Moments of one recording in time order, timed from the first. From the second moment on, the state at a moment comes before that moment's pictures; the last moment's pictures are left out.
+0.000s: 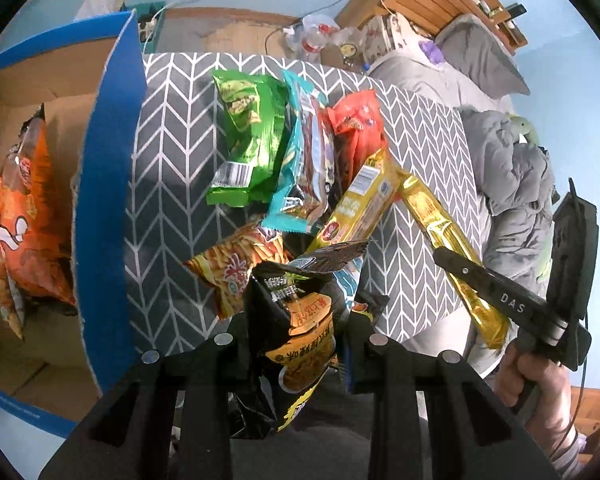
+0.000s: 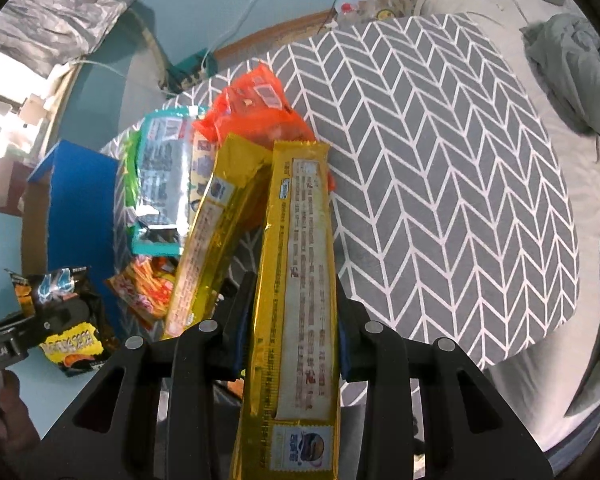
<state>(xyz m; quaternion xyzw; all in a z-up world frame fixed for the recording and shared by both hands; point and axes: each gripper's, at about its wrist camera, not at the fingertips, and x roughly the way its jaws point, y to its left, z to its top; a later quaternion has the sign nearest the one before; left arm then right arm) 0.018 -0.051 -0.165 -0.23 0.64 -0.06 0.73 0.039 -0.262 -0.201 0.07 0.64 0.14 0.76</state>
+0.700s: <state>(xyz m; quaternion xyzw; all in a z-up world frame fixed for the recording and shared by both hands) 0.014 -0.029 -0.137 -0.26 0.62 -0.05 0.74 0.037 -0.253 -0.157 0.08 0.59 0.12 0.79</state>
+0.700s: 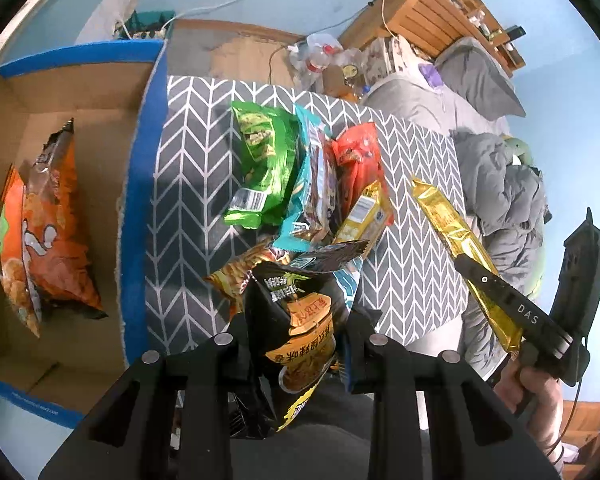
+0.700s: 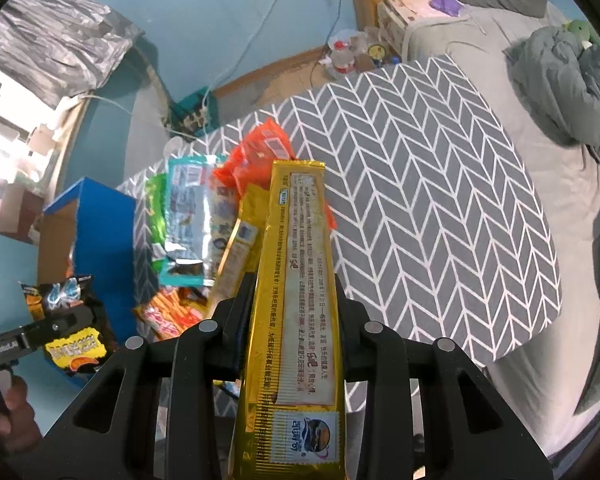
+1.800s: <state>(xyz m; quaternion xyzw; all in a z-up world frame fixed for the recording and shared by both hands) -0.047 0.094 -0.101 -0.31 0.55 0.06 0.77 0.030 -0.089 -0.109 0.01 0.56 0.29 0.78</state>
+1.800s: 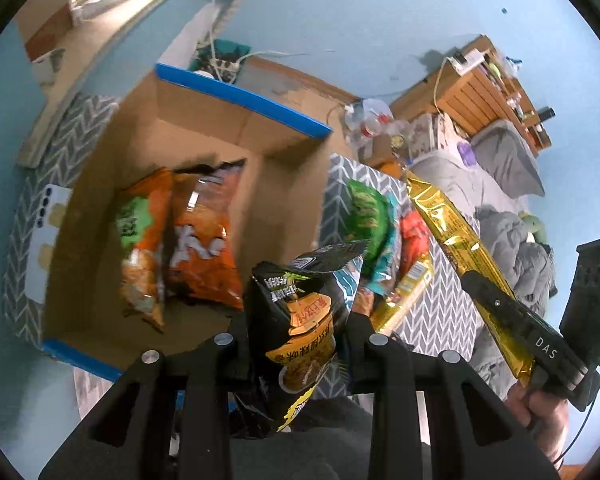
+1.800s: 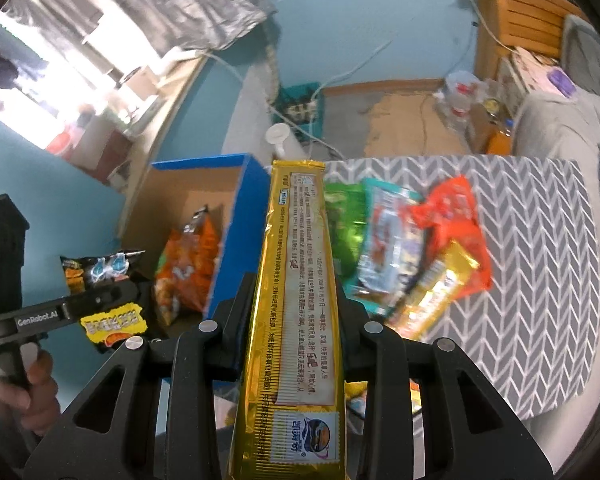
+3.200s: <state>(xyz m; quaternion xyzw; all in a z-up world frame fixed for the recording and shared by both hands) -0.059 0.178 -0.179 -0.29 0.60 0.13 0.73 0.014 0.100 -0.178 -0.12 0.59 0.31 0.74</state>
